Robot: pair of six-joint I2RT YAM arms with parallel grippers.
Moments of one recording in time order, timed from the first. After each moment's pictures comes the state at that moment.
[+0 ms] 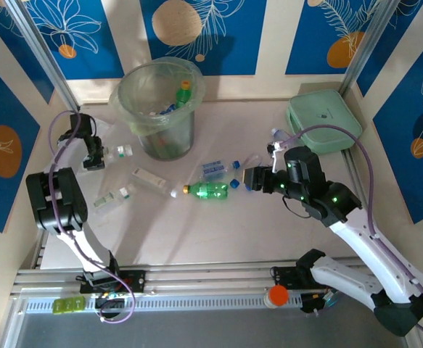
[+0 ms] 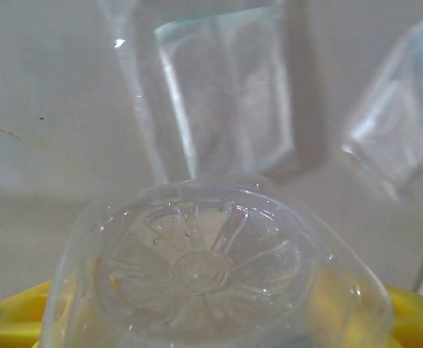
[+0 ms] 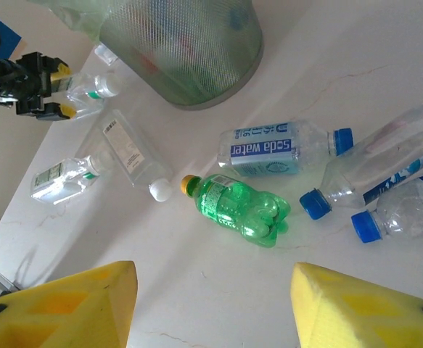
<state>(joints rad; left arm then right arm) 0.21 1.76 1.32 -0.62 -0.08 -1.56 0.60 0.87 1.04 -0.74 -0.09 0.47</state>
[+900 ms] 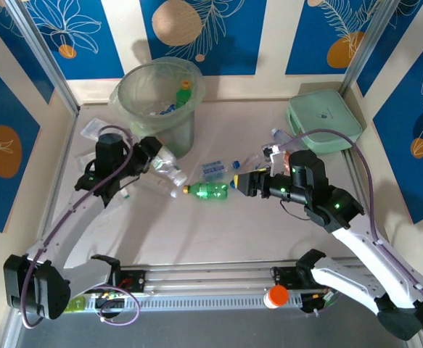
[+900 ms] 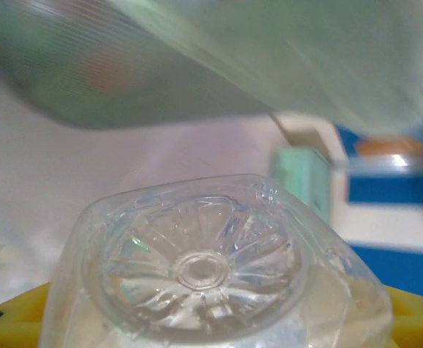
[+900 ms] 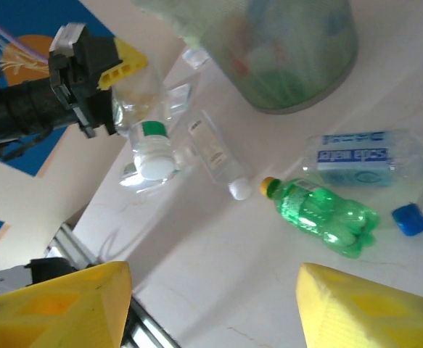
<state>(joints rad) -0.29 1.11 0.88 -0.16 0.38 -1.08 0.63 0.83 0.98 -0.59 -0.33 0.53</state>
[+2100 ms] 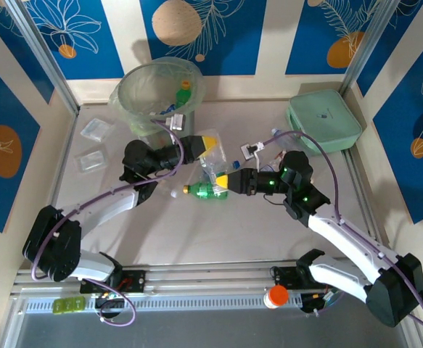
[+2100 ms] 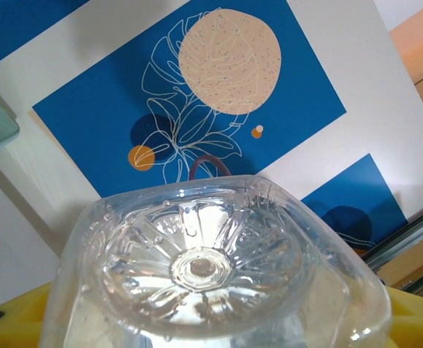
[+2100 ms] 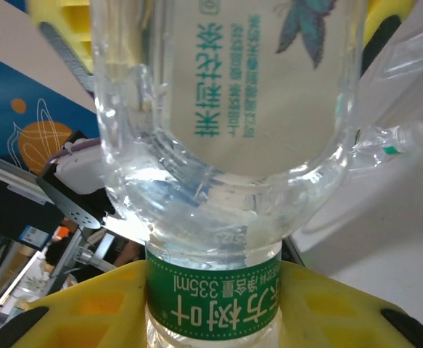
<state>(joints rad) -0.59 1.40 0.87 0.91 0.77 -1.28 0.55 0.98 0.70 0.27 -0.94 0.98</state>
